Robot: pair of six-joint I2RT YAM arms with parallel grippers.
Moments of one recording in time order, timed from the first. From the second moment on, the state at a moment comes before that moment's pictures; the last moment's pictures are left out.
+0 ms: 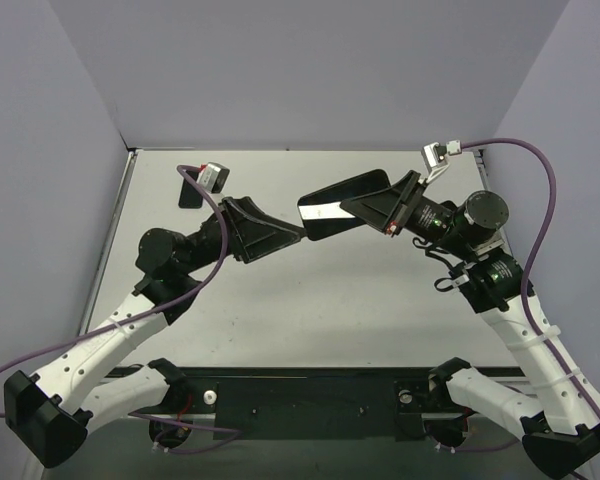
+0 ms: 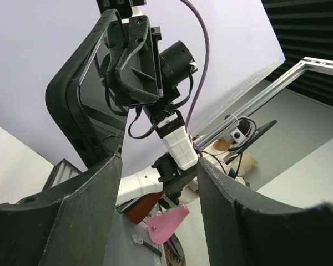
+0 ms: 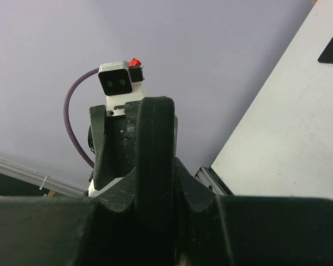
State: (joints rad) left arm -0.66 0.98 0.86 0.66 0.61 -1.34; right arm 0.47 0.94 1.12 -0.03 -0.54 1.08
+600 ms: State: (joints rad) left arm -0.69 1.02 0.86 0.69 0.60 -1.35; right arm 0.46 0.94 1.12 0.02 -0.51 1.11
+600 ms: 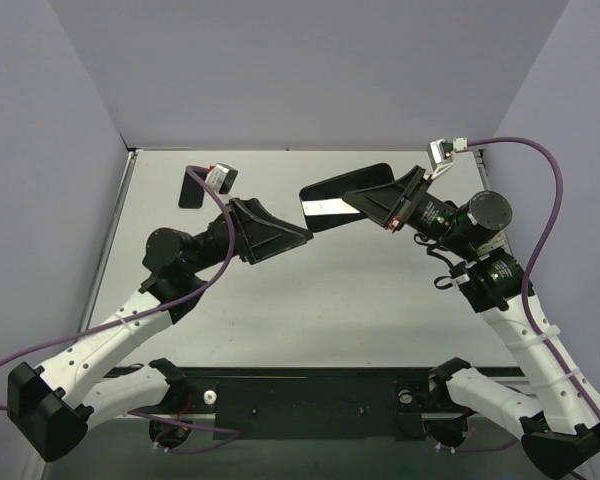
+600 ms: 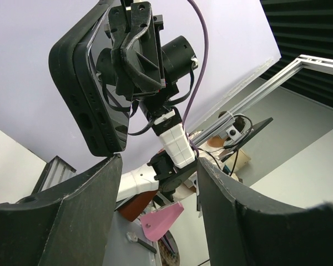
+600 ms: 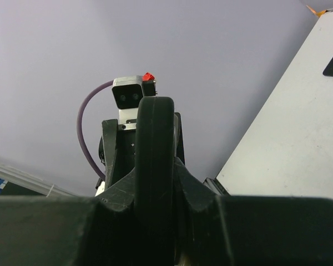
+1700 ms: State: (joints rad) left arm -0.67 1.09 0.85 0.75 0.54 -1.47; right arm 0.53 0.95 1.11 0.01 -0.44 0.95
